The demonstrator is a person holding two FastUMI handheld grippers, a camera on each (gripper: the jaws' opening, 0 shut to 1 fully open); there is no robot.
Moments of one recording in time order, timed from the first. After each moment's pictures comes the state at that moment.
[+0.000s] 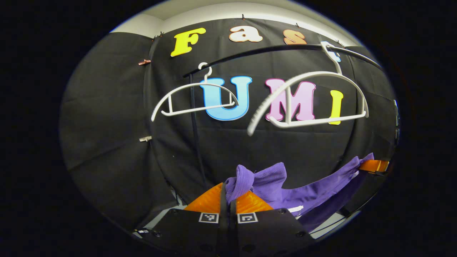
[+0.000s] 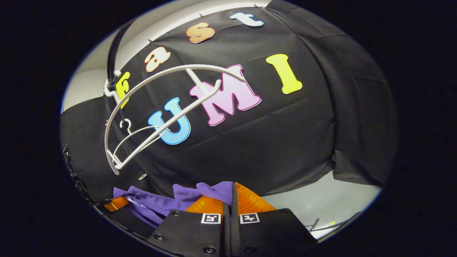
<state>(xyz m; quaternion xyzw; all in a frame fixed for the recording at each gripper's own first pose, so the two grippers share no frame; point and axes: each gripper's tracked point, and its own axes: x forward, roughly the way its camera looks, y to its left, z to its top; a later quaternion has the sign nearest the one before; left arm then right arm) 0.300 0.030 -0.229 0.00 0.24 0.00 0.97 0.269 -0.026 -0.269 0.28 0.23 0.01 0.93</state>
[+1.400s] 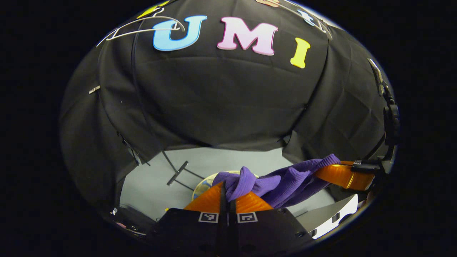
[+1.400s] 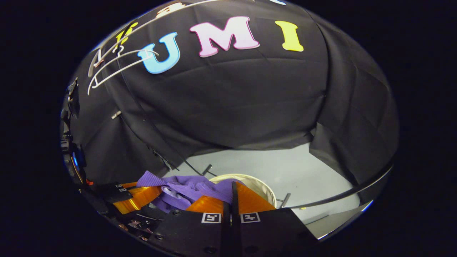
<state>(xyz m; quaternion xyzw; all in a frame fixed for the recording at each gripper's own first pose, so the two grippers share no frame) 0.199 -0.100 -0.451 -0.02 0.46 -0.13 0.88 0.138 0.008 -0.458 0.13 0.46 0.00 0.88</state>
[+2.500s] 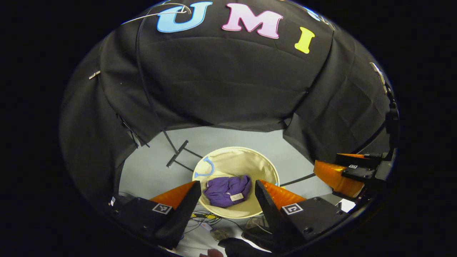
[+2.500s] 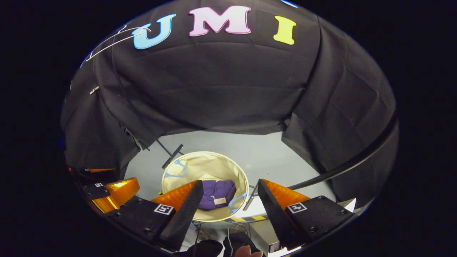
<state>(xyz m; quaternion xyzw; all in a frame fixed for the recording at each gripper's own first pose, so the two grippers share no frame) 0.160 -0.088 -0.459 -0.02 0.49 -0.14 0.86 0.101 -0.020 -0.465 0.05 0.49 -0.07 0.87</state>
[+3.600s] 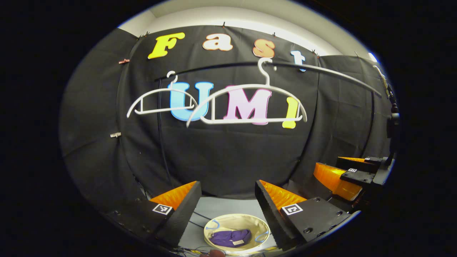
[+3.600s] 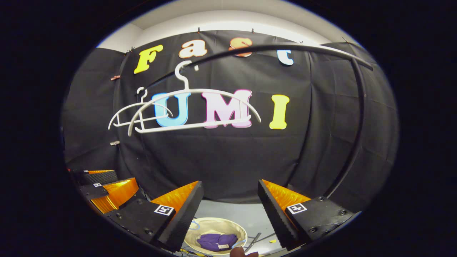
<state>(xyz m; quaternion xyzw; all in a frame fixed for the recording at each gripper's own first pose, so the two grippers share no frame) 0.204 -0.054 -0.162 -0.03 0.19 -0.11 0.97 0.160 -0.016 -0.155 0.04 0.18 -0.06 0.98</state>
